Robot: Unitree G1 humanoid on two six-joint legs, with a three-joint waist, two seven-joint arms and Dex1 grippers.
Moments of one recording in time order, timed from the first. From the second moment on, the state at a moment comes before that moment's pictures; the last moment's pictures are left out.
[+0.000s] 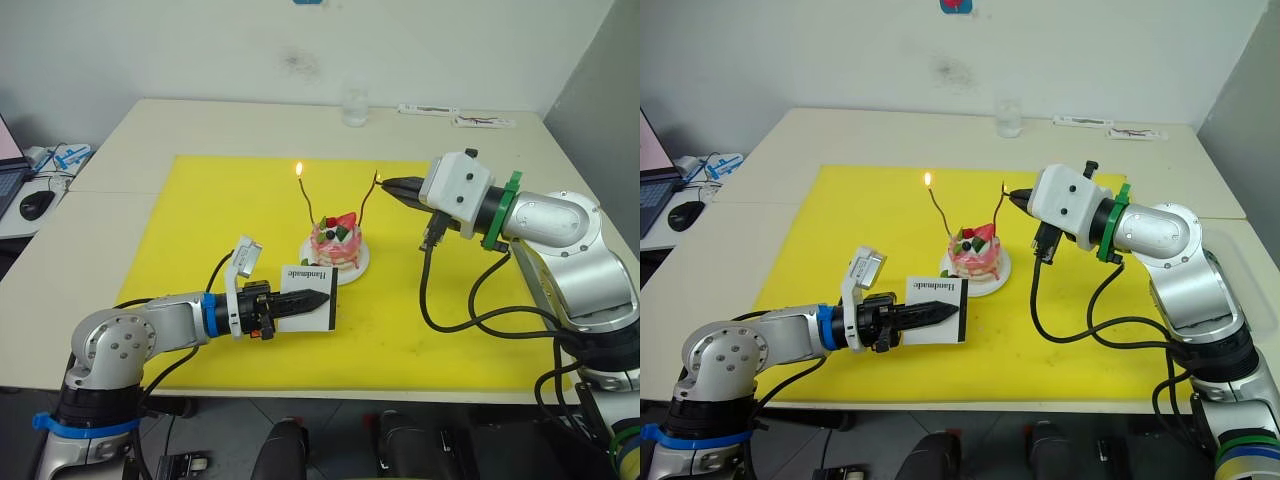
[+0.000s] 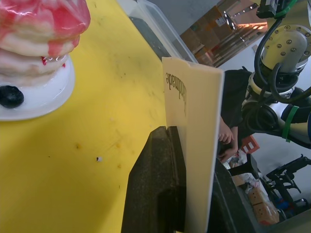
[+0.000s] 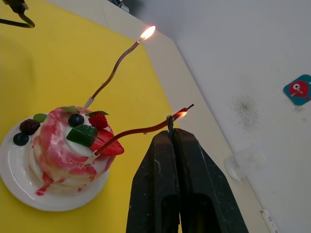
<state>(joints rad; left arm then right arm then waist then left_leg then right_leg) -0.30 0.63 0.14 -0.28 -1.22 1.19 -0.65 -0.69 -0.67 0.16 -0.37 0.06 0.40 0.81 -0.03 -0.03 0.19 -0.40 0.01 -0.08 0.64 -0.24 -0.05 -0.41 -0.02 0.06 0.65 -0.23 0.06</state>
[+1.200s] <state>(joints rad) -0.30 0.62 0.14 -0.28 -1.22 1.19 -0.65 -0.73 -0.63 0.14 -0.37 0.15 0.55 0.80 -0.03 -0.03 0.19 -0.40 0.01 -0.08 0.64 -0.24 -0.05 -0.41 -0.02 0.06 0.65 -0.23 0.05</state>
